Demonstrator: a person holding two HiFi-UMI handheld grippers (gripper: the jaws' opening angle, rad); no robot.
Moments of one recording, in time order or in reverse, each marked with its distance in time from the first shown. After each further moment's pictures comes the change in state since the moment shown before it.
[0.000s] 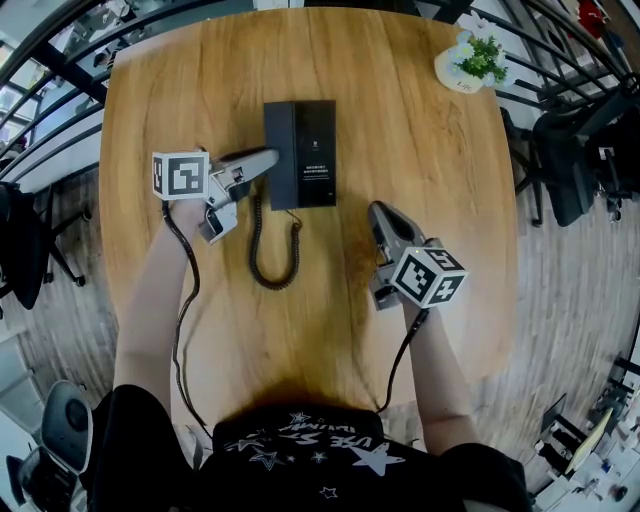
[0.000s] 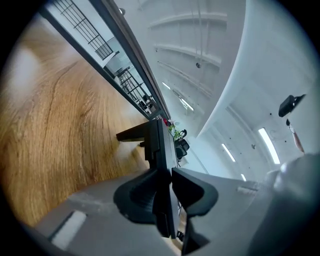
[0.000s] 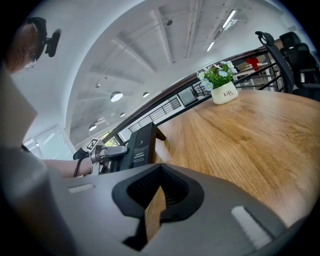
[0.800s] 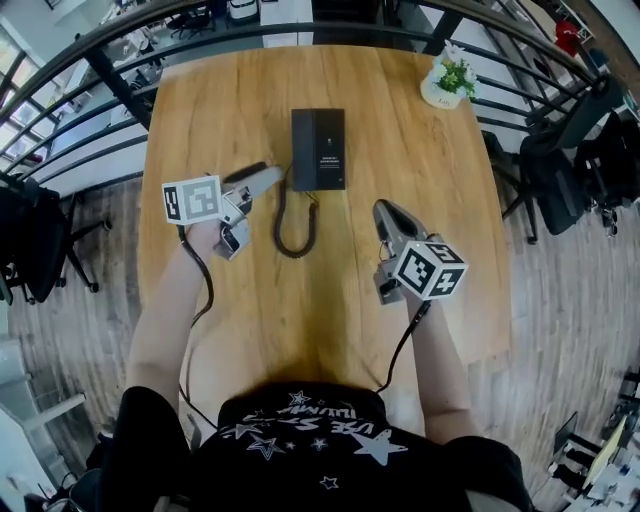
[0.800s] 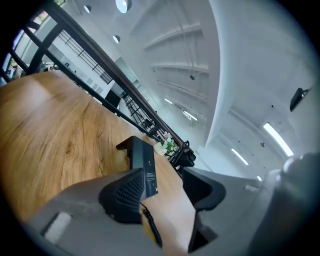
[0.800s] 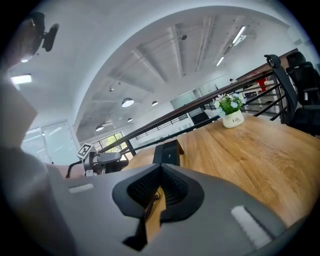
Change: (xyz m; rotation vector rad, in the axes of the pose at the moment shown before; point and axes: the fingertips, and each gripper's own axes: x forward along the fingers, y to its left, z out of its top) left arm -0.089 -0.092 -0.021 0.078 -0.188 0.132; right arm -0.073 0.085 0.022 -0.112 -0.111 0.032
